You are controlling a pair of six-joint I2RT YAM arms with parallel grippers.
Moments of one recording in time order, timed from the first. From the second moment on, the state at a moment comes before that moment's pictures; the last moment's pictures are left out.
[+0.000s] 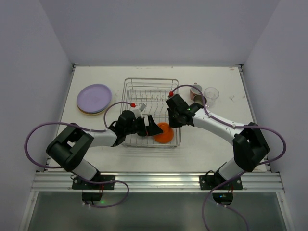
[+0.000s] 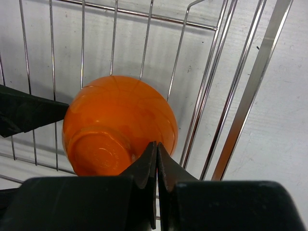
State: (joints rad) left arm -0.62 1.56 0.52 0.55 0.41 -0.76; right arm 0.71 1.57 1.11 -0.60 0.15 0.56
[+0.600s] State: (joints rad) left arm -0.62 1.59 0.50 0.65 0.44 -0.78; right arm 0.72 1.57 1.11 -0.60 0.14 0.56
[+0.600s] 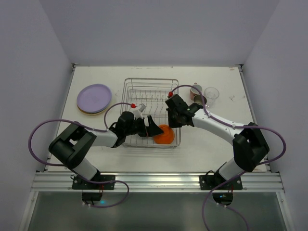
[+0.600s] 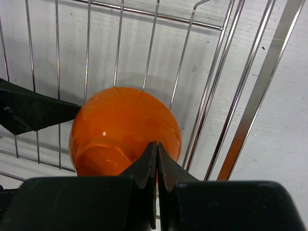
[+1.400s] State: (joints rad) left arm -0.62 1.50 0.47 0.55 0.40 -0.79; right arm 0.72 1.57 1.11 -0.60 0.14 0.56
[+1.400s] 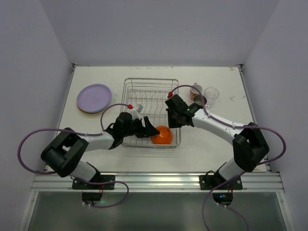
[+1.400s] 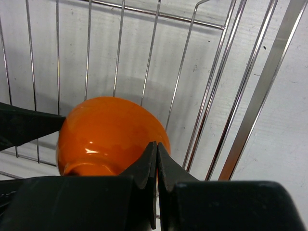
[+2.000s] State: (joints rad) left arm -0.62 1.15 0.60 0.17 0.23 -0.63; right arm 0.72 1.49 1.11 -0.60 0.15 0.56
